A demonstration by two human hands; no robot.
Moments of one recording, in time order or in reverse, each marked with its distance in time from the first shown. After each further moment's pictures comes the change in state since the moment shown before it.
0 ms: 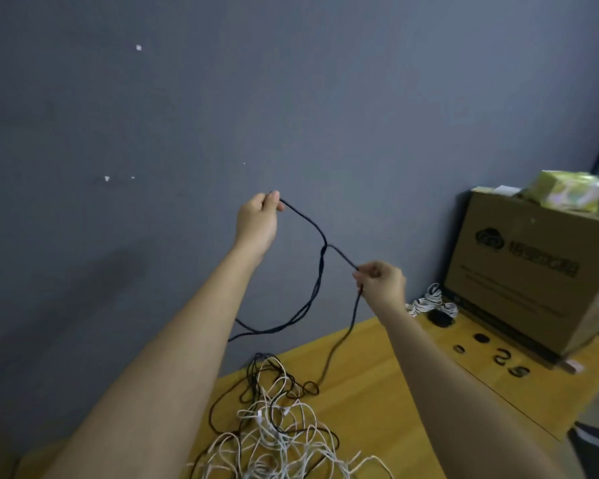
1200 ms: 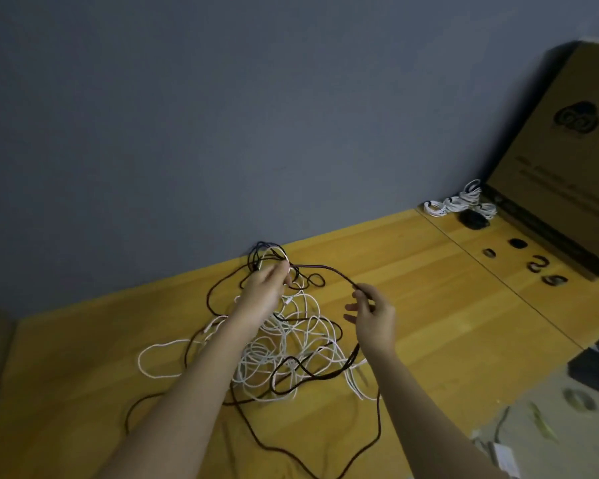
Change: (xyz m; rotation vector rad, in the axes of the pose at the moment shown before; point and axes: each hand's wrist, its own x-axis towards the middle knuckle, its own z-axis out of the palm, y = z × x) left_hand -0.170 -0.255 0.039 0.043 -0.355 -0.591; right_hand -0.110 0.243 0.057 0.044 -0.079 0.285
